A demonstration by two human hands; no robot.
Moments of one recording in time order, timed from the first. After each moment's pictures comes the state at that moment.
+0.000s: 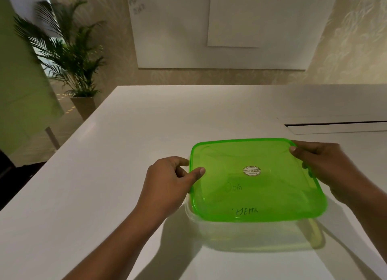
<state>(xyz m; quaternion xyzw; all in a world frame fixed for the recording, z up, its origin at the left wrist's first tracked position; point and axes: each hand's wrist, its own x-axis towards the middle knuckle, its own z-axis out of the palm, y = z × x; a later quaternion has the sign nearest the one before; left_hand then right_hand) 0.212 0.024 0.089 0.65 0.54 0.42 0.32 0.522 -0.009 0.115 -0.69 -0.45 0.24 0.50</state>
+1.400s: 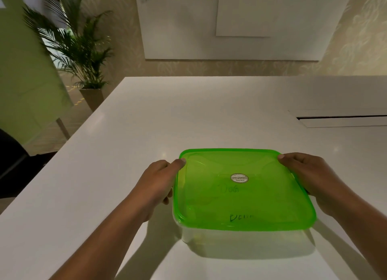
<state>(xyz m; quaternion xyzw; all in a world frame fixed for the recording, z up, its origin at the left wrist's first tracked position) 0.178 0.034 0.070 0.53 0.61 0.34 0.48 0.484 -0.010 0.082 -0.70 -0.44 0.33 0.45</state>
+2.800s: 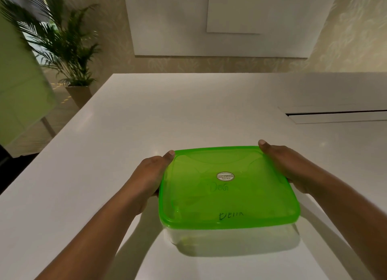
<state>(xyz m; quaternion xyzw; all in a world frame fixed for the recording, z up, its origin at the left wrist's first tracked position) 0.188 0.050 0.068 0.49 0.59 0.35 0.54 0.488 0.024 0.081 -0.72 -0.48 0.38 0.32</state>
